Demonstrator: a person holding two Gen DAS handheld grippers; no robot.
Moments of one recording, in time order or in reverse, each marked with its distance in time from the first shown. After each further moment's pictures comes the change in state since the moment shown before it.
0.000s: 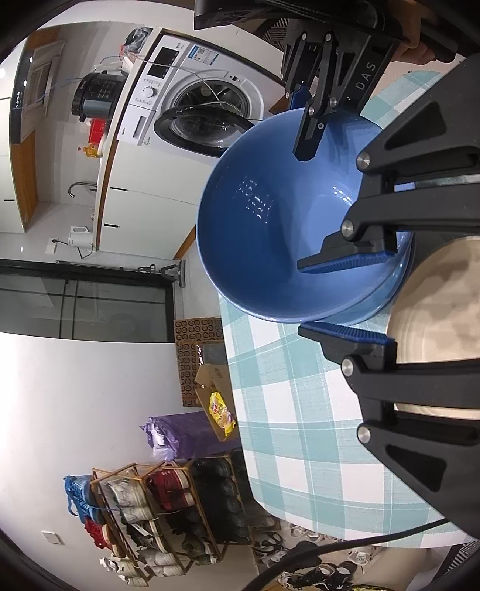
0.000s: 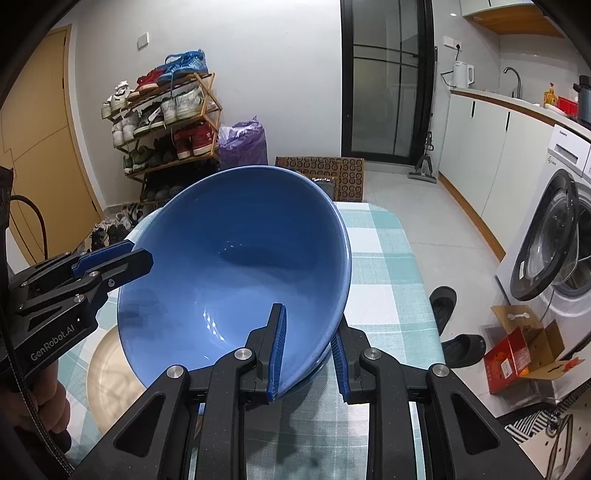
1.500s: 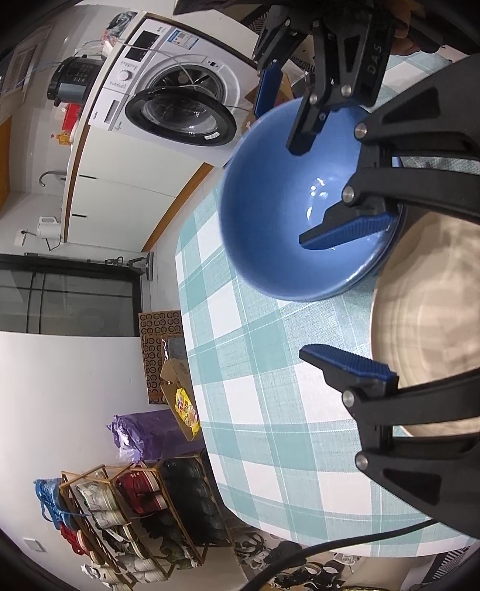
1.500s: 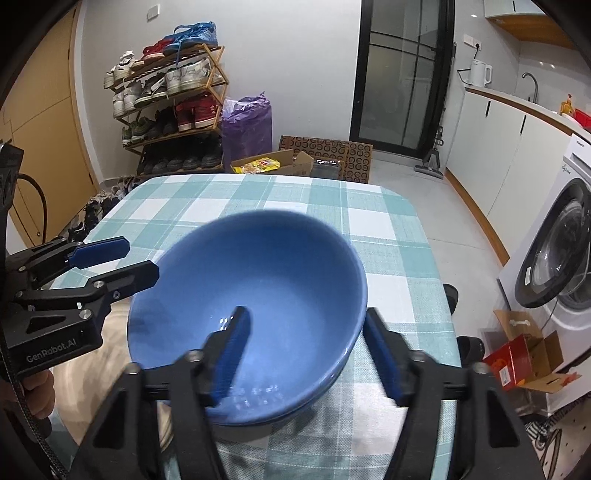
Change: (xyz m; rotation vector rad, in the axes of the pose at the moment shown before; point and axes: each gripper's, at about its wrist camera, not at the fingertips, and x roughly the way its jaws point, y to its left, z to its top) left arm 0.046 0.027 -0.020 -0.007 0.124 0.018; right arm 0.055 0.014 -0.008 -0.071 0.048 -0.018
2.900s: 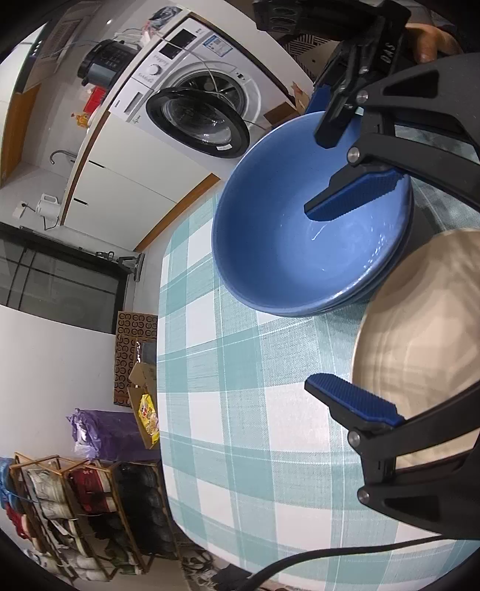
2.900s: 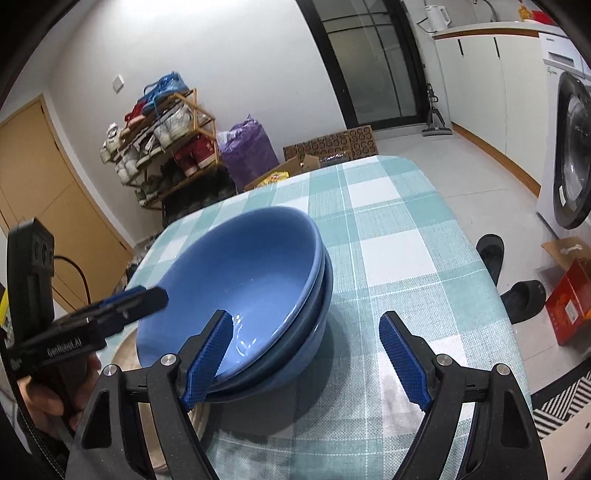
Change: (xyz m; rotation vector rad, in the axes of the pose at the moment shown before) left arm 0.016 0.007 -0.006 -0.168 0.068 -0.096; right arm 0.007 -0.052 -0.039 0.295 -0.023 0.218
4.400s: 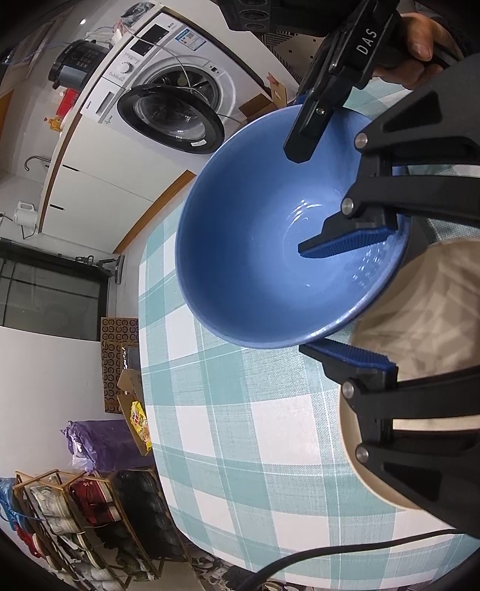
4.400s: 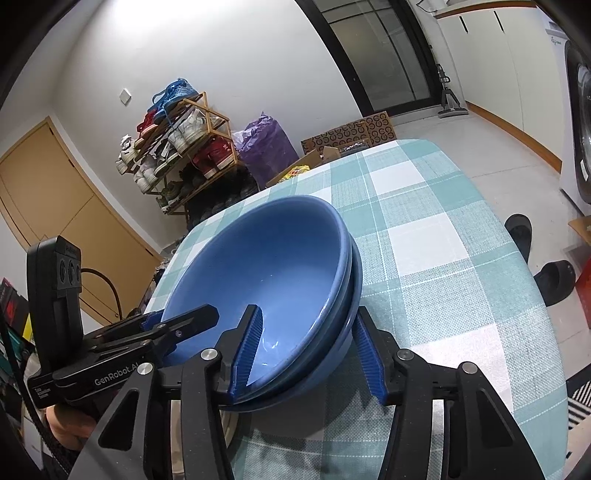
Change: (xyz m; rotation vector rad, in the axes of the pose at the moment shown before) left arm 0.012 -0.021 -0.005 0.071 0.069 0.037; right arm 0.012 -0.002 0.001 0.080 0.021 0.125
